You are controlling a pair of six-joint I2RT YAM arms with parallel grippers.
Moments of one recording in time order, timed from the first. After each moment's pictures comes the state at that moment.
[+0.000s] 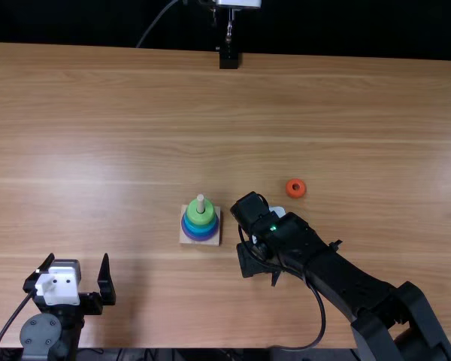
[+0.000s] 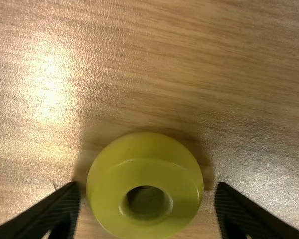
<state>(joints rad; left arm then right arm) -0.03 0.01 0.11 -0.41 -0.02 -0.06 0.60 1.75 1.02 -0.77 0.06 0.37</state>
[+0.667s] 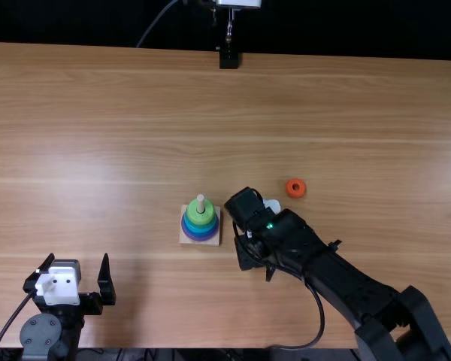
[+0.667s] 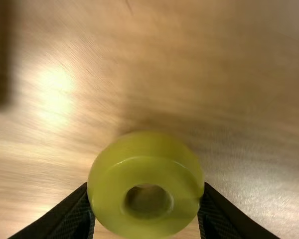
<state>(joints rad) -0.03 0.01 0.11 -0.41 -0.02 -0.06 0.62 1.74 1.09 -0.78 0.07 0.38</state>
